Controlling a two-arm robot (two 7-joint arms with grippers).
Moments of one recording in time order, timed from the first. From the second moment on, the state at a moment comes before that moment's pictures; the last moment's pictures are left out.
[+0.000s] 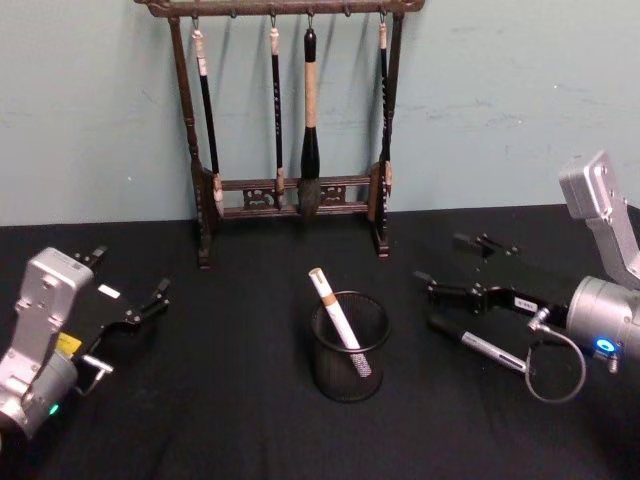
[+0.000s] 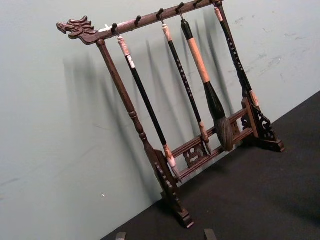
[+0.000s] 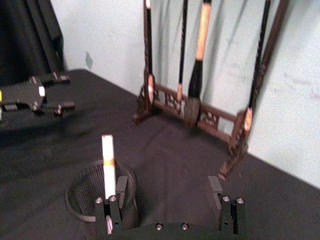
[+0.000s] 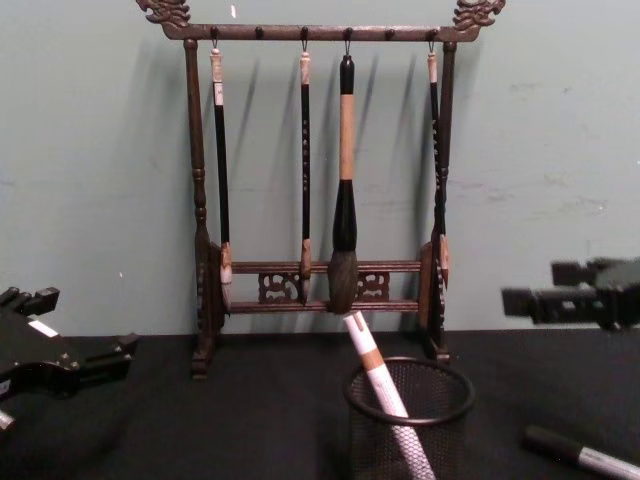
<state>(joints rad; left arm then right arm) -0.20 0.60 0.45 -1.41 -0.25 -0.12 0.03 0.34 0.61 -0.41 -1.49 0.54 0.21 0.54</state>
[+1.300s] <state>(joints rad) -0.20 0.60 0.45 -1.41 -0.25 -0.12 0.03 0.48 0.56 -0.52 -1.16 0.29 0.23 0.63</state>
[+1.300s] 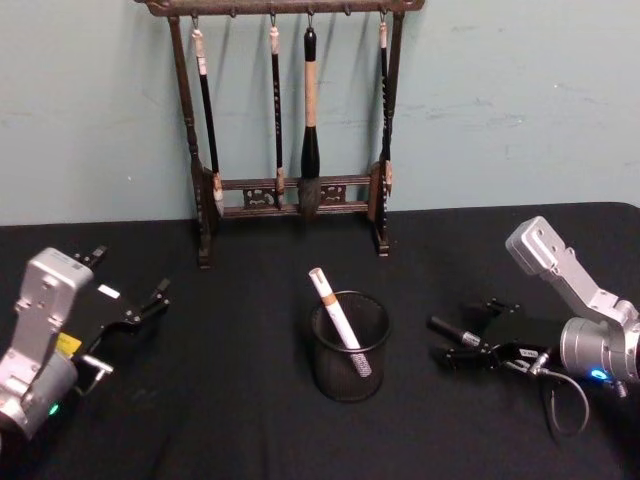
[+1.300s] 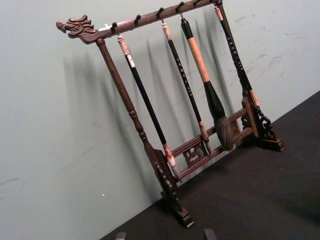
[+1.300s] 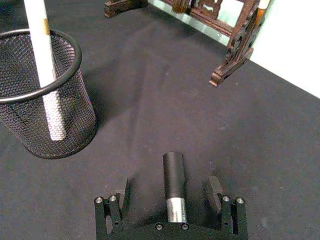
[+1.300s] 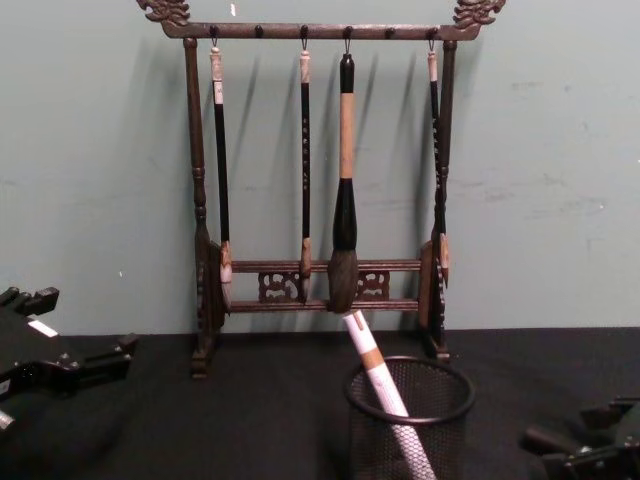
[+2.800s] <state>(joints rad) -0.20 0.60 0.45 -1.41 -0.25 -0.12 0.03 0.48 0.55 -0.52 -1.15 0.28 0.26 0.64</state>
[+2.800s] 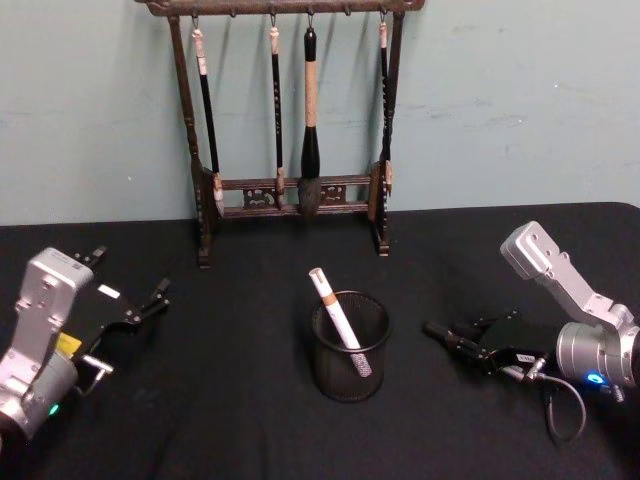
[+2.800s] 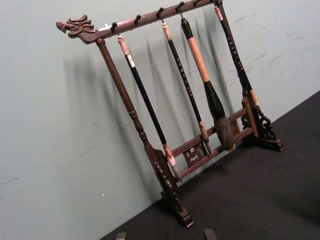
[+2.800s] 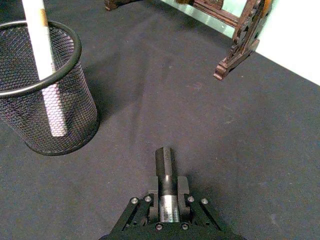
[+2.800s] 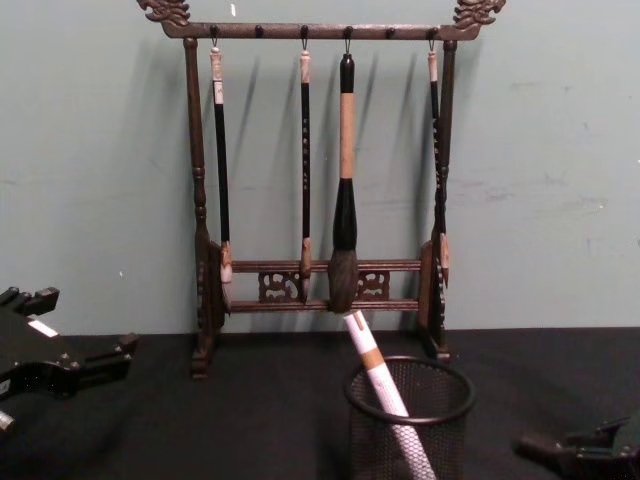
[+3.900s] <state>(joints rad) -0.20 0.60 0.45 -1.41 -0.25 -0.12 0.03 0.46 0.37 -0.47 -1.30 0.48 0.00 0.59</state>
